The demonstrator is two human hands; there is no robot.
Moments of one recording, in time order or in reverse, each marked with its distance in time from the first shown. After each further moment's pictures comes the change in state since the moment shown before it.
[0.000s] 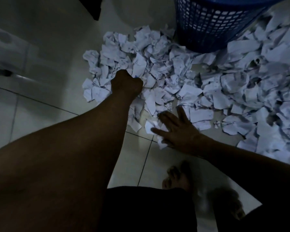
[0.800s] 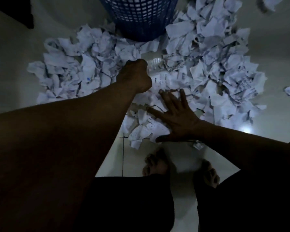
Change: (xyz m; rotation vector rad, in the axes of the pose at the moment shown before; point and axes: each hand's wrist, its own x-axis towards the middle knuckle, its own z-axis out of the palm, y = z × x) left_hand -0.057 0.083 0.079 0.541 -0.361 0.656; right_hand -0.084 0.033 -0.030 0.086 -0.044 0.382
